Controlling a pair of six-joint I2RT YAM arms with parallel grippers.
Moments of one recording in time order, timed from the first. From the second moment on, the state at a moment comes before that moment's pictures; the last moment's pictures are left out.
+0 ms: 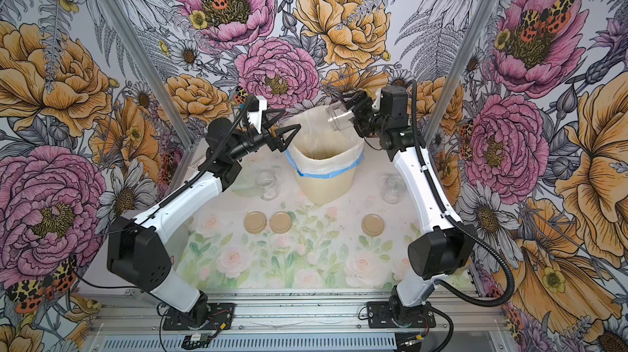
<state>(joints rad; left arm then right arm) -0.42 1.64 1.43 0.40 0.61 -0.21 0.16 1.65 1.83 -0.46 -0.43 1.14</state>
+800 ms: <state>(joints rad) -0.58 1.95 1.79 0.22 0.83 -0.03 0.07 1.27 1.32 -0.23 -0.49 1.44</state>
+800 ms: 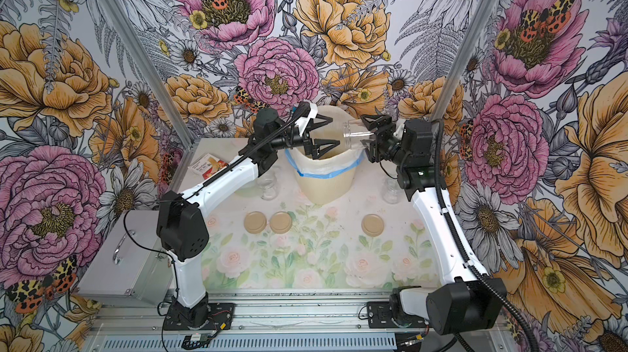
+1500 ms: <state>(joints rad) -0.65 2.03 1.89 0.20 0.91 -0.01 0.05 1.24 1.25 -0.18 -0.53 1.49</state>
